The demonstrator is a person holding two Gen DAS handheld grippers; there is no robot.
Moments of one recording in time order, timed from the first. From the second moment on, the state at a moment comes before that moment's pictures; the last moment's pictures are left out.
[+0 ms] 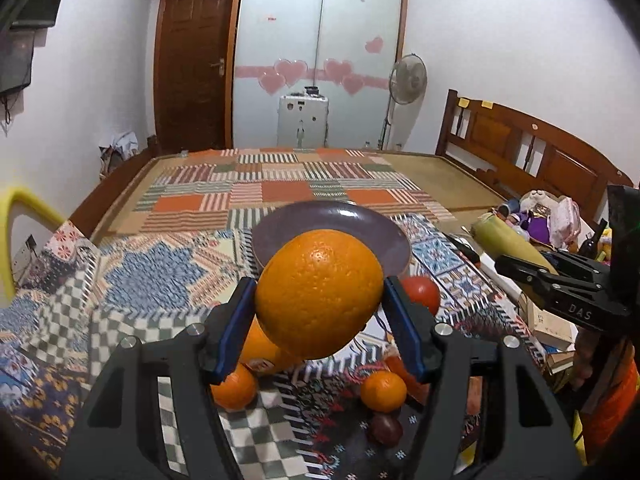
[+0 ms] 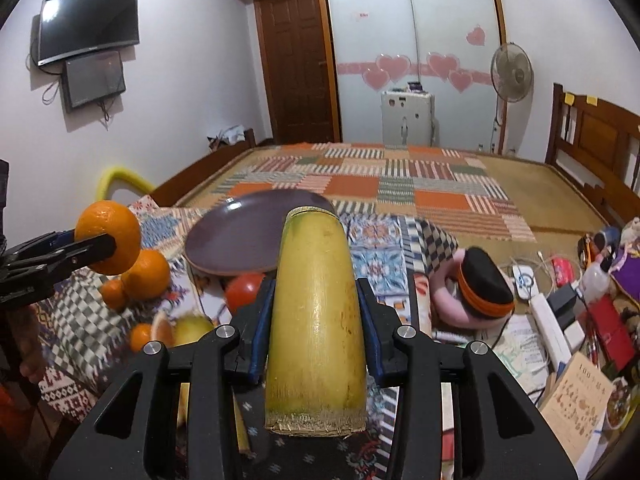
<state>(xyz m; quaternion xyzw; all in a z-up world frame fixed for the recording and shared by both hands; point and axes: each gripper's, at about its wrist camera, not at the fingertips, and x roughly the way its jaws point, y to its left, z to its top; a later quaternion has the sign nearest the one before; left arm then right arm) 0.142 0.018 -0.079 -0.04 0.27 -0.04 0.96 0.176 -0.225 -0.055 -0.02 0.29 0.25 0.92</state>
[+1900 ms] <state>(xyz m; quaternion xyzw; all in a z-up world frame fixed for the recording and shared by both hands) 0.308 0.027 -0.087 0.01 0.40 -0.04 0.92 0.294 -0.139 -0.080 -0.09 0.36 0.27 0.89</state>
